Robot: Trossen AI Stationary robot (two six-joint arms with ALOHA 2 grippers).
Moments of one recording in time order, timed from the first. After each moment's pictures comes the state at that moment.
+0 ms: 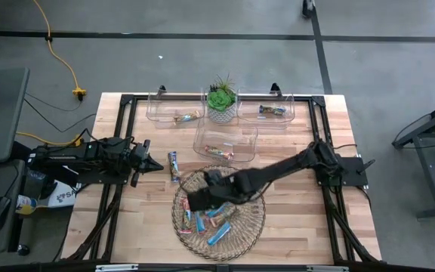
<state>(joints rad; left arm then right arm) 0.00 0.07 0.15 -0.37 0.16 -0.19 0.32 2.12 1.95 -0.76 0.19 1.53</state>
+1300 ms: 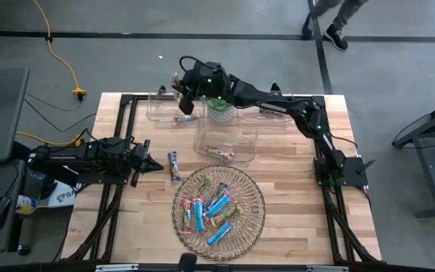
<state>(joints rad) 0.00 0.07 0.15 -0.37 0.16 -0.19 -0.36 2.22 2.17 -0.15 -0.05 -0.10</state>
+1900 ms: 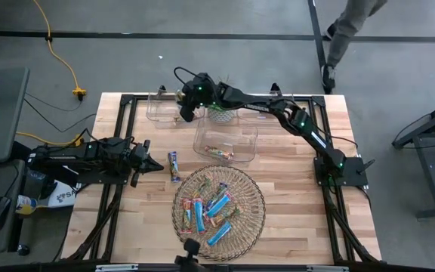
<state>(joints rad) 0.00 0.07 0.15 -0.37 0.16 -0.19 -0.42 2.43 2.17 -0.19 -0.18 0.06</state>
